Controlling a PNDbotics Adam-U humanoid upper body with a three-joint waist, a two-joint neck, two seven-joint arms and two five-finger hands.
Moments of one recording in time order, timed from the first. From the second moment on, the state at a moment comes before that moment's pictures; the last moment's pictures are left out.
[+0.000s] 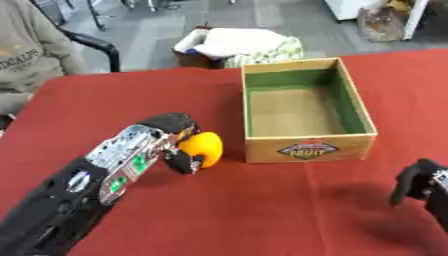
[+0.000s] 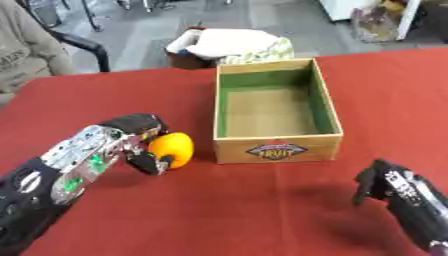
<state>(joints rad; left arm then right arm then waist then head) -0.64 0.49 -0.46 -1.56 -0.96 0.43 -0.66 -0.21 -0.26 0.00 -1.65 -0.20 -0.04 0.44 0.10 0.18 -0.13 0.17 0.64</state>
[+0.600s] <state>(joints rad) -0.64 0.49 -0.43 -1.61 -0.84 0.53 -0.33 -0.21 -0.26 0.00 -1.65 -0.20 -0.04 0.44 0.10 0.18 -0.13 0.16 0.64</state>
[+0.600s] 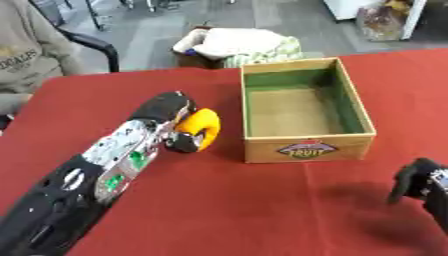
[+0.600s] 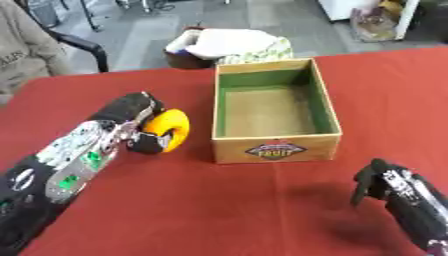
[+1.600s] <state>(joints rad) -0.94 0.32 -0.38 -1.54 -0.97 0.51 -0.27 -0.21 -0.26 0.00 -1.65 -0.20 -0.04 0.45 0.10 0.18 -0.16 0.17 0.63</state>
